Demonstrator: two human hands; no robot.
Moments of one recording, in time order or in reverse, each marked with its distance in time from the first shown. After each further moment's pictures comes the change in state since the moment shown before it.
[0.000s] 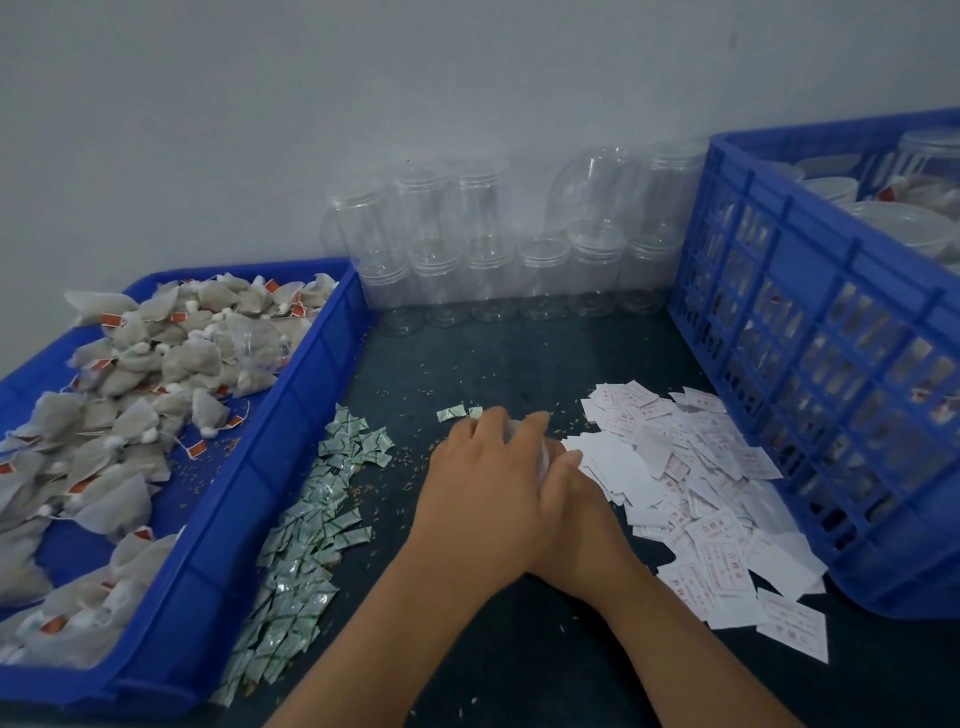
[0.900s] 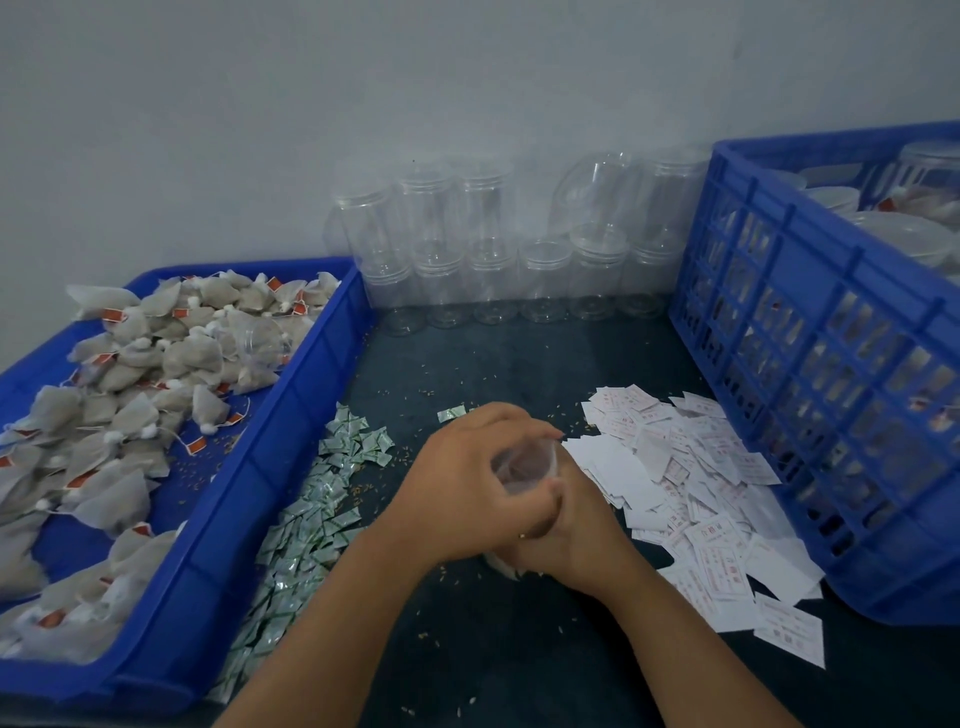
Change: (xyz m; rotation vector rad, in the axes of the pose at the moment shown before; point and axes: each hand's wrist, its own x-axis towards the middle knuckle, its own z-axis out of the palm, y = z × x) left_hand 0.006 -0.029 -0.012 -0.583 0.014 0.123; right_hand 0.000 0.014 -0.005 0.253 -0.030 0.048
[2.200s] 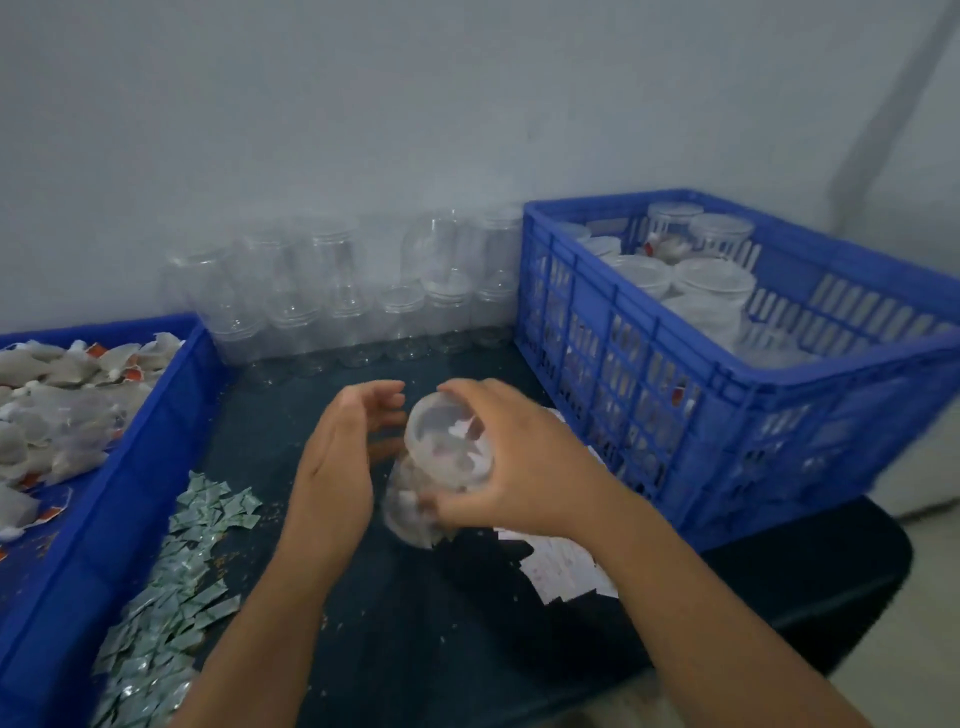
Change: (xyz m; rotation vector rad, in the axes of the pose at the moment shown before) left_hand 0.024 0.027 0.005 -0.679 0.206 -0.169; right_hand -0.019 -0.128 -0.095 -0.662 0.041 -0.018
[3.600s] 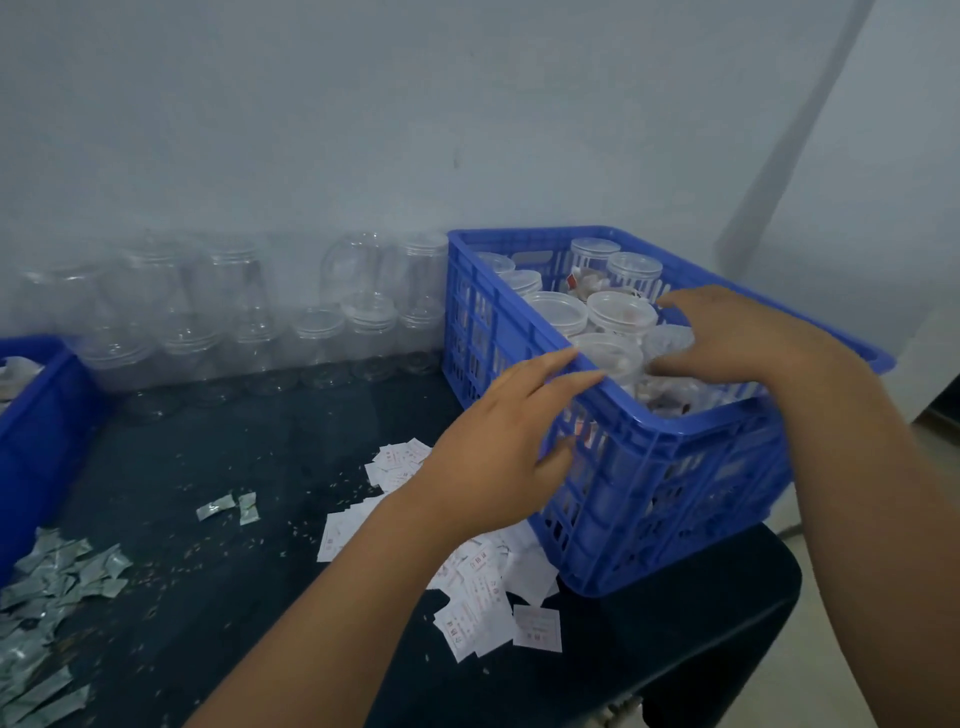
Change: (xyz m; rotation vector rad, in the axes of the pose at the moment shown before) left_hand 0.037 0.049 0.170 0.563 -0.539 0.683; right_hand -0.001 0.116 -0.239 -0.622 -0.022 0.699
